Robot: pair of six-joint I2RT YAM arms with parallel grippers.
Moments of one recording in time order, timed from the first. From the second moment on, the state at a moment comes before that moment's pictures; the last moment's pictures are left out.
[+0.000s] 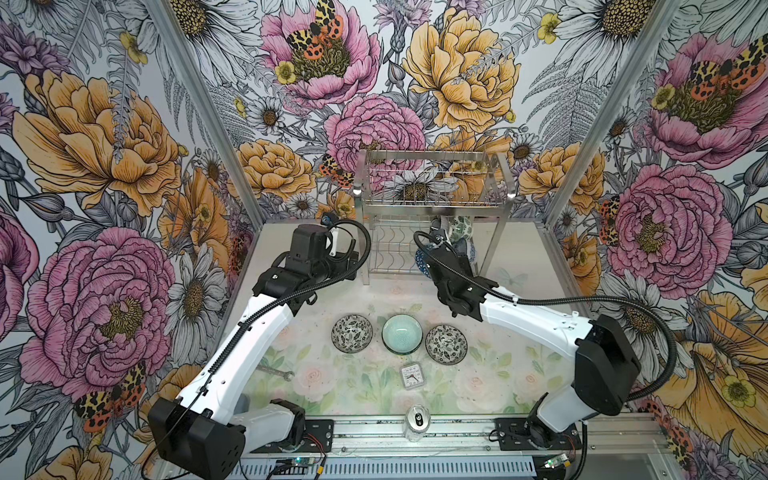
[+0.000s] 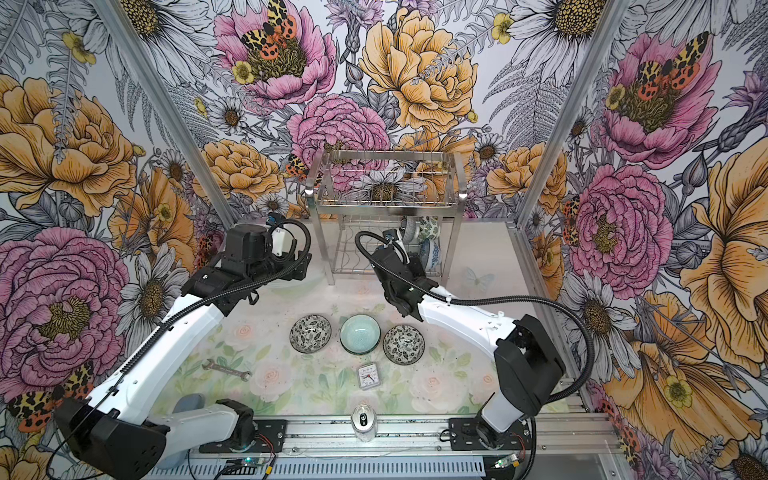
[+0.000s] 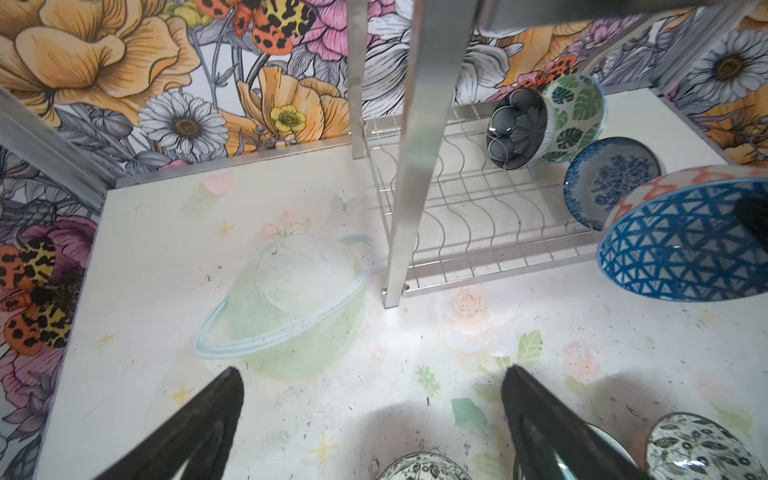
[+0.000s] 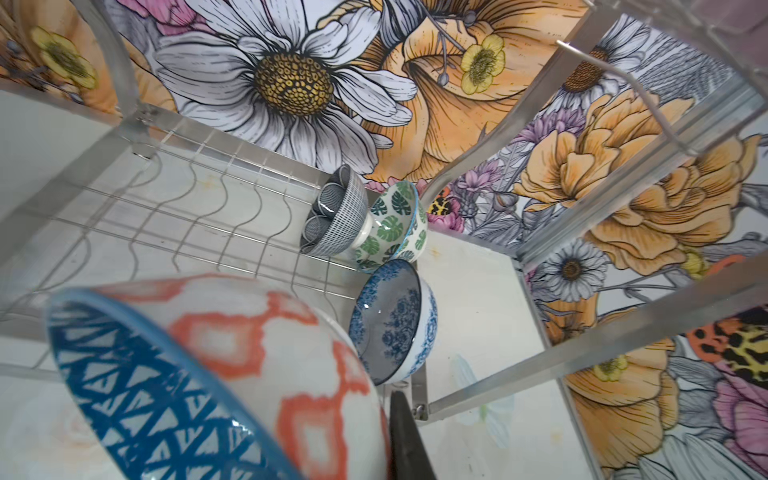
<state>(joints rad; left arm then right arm) -0.34 1.21 1.23 -0.62 -0.09 -0.07 0.73 1.62 1.20 -0.23 0.88 0.02</state>
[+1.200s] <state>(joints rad) -0.32 1.18 1.21 -0.61 -0.03 -0.07 0.59 2.25 1.60 0.05 1.25 -0.48</state>
